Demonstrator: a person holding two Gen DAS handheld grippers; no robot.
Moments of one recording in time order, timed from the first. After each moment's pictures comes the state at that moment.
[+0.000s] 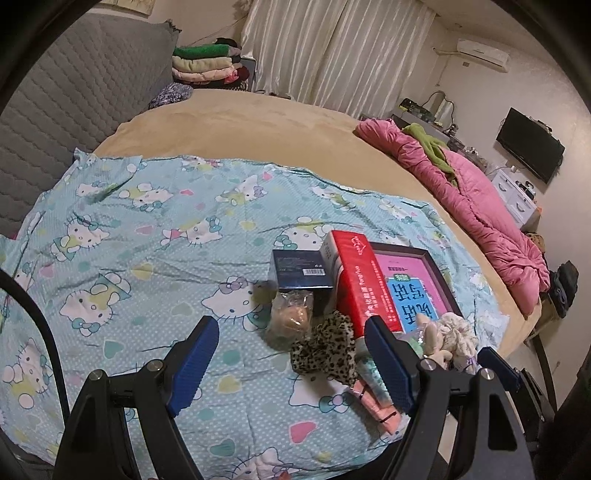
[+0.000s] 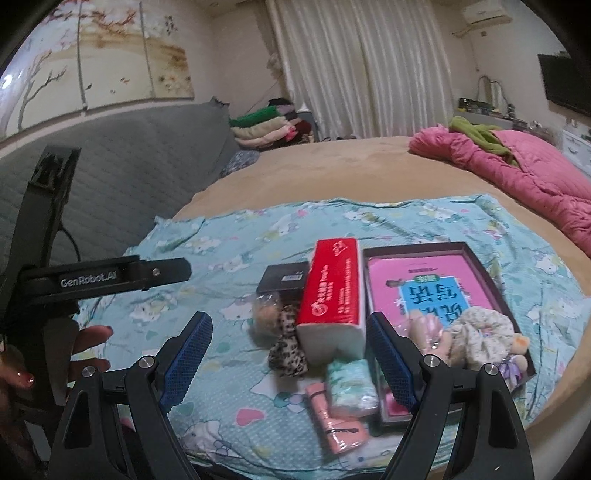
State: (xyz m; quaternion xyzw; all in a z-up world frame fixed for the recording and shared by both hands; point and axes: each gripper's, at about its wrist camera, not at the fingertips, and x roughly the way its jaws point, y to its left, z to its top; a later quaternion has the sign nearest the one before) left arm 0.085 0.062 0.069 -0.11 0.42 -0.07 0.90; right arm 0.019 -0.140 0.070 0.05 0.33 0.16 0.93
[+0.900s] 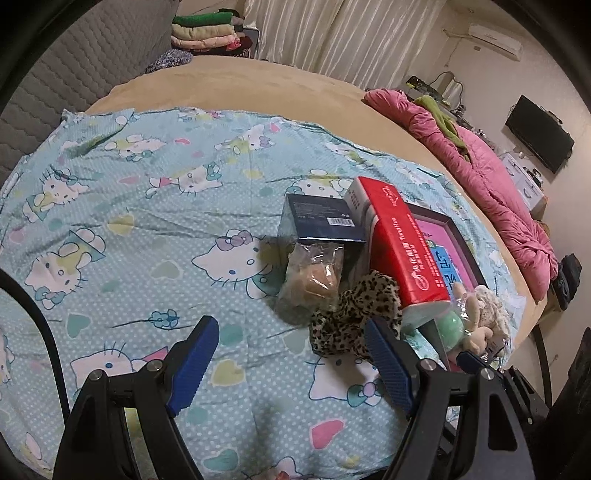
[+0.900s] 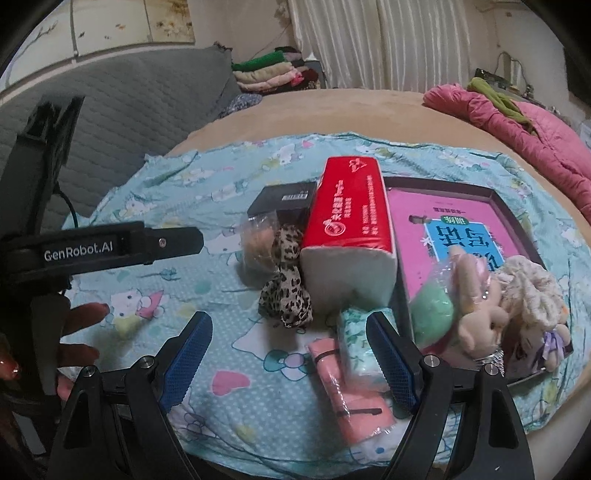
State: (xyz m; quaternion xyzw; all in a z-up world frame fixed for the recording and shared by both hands) left arm 0.110 0.063 -0.012 -0.12 0.47 -0.08 0.87; right arm 0.049 -0.112 -0.012 0.01 0.41 0.16 0.90
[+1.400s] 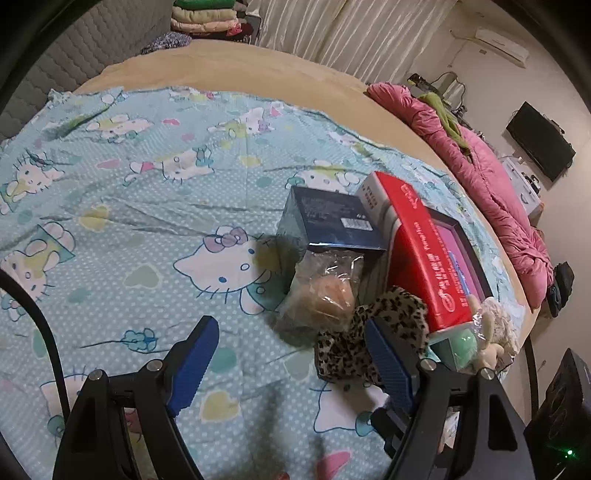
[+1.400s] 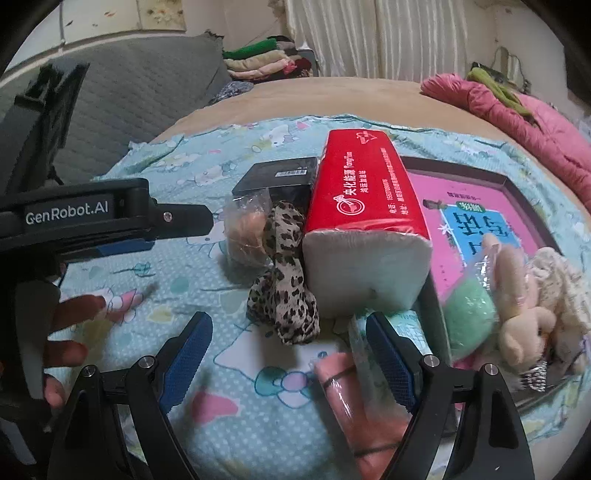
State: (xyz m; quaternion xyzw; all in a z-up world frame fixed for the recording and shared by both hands) left arm 0.148 0.067 -0.044 -0.15 0.49 -0.10 0.86; right arm 0.083 -0.096 -0.055 0.01 0.43 0.14 0.89
